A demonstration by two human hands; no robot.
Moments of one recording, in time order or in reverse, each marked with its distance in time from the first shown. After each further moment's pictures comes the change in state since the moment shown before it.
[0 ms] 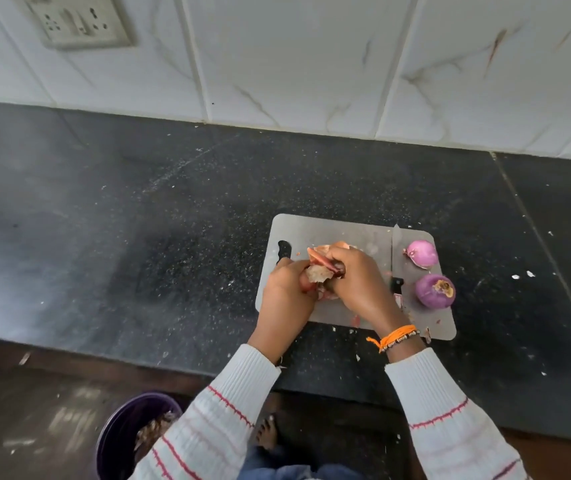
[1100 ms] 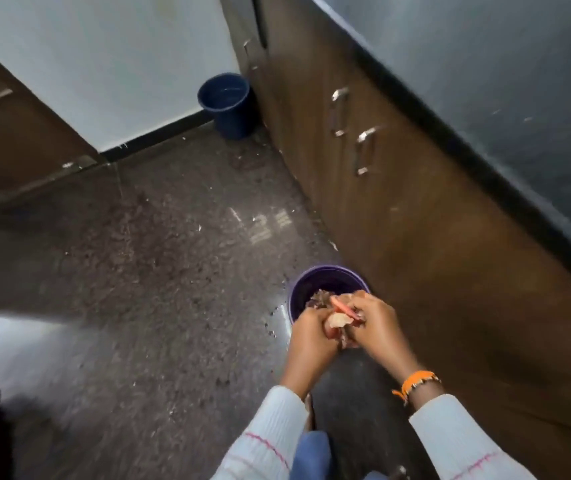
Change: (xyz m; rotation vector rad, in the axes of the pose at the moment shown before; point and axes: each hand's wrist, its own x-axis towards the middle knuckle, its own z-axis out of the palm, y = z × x) left_hand -0.283 -0.338 -0.094 -0.310 0.487 -0.957; right_hand -0.115 -0.096 0.460 0.017 -0.952 -0.396
